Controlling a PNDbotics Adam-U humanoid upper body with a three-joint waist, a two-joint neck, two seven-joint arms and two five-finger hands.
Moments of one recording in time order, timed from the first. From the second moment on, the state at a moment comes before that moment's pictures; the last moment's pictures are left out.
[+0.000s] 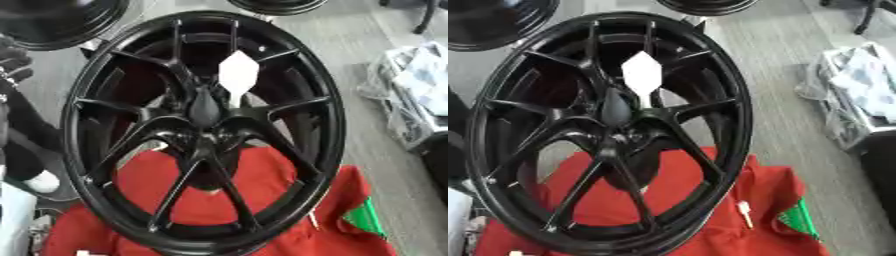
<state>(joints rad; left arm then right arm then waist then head) -0.46 0.32 0.07 -1.60 0.24 0.07 0.10 -0.91 -0.85 0.11 -1.75 -0.46 -0.13 0.47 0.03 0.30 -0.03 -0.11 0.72</state>
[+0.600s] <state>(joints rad) -0.44 0.34 0.08 -1.59 0.25 0.07 0.10 -1.19 -0.78 0.42 -1.60 -0.16 -0.35 0.74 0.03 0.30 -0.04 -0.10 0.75</state>
